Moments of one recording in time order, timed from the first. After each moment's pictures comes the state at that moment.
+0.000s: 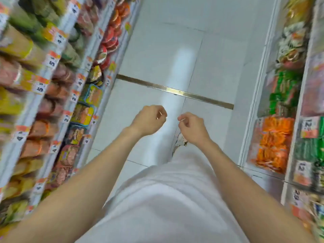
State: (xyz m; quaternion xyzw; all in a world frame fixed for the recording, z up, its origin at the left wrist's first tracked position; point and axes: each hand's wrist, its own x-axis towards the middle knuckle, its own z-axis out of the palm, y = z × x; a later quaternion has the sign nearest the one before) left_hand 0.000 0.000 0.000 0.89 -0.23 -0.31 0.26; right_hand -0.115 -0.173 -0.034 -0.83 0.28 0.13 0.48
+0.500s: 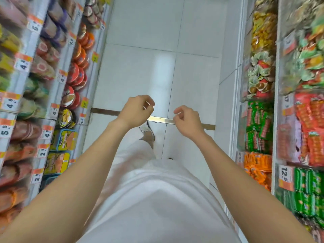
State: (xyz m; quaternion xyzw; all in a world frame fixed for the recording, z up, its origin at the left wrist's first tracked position) left_hand 0.270 -0.233 0.003 0.88 -0.25 -0.31 0.25; right_hand 0.120 -0.403 -0.029 -0.81 0.35 0.09 0.46
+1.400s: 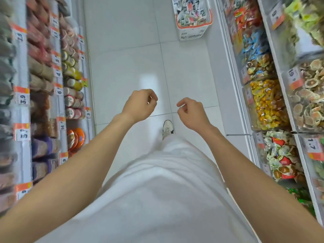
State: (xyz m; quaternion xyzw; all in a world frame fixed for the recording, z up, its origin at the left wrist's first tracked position) left_hand 0.899 -0.674 0.016 0.84 -0.38 -0.34 0.19; right_hand 0.708 -0.804 -0.021 -0.78 0.43 0.02 0.45
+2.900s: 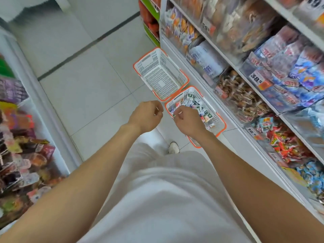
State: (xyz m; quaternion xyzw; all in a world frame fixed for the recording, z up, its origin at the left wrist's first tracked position) left_hand 1.681 -1.544 0.024 0.72 -0.60 -0.34 0.07; right_hand 1.489 -1.578 -0.021 -0.70 0.58 -0.08 0.42
